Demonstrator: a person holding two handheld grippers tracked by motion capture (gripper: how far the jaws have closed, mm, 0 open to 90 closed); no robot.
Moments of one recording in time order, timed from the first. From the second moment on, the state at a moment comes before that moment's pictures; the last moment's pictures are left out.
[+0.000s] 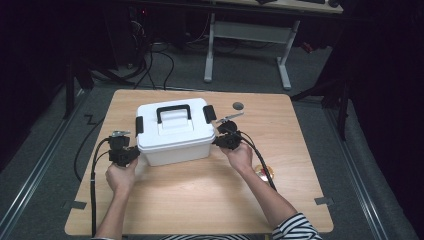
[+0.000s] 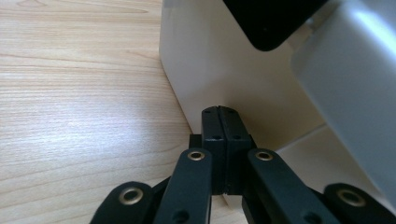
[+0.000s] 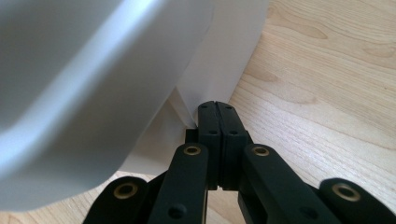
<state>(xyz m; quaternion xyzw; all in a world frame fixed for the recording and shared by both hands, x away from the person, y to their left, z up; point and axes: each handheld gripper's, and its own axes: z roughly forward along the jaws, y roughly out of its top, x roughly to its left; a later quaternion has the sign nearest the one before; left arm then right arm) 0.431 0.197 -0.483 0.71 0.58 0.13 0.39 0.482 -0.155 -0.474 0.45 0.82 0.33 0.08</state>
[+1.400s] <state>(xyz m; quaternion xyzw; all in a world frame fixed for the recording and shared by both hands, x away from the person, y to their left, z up) 0.447 0.127 -0.484 0.74 0.54 0.10 0.40 0.450 -0.232 -0.472 0.48 0.81 0.32 0.09</state>
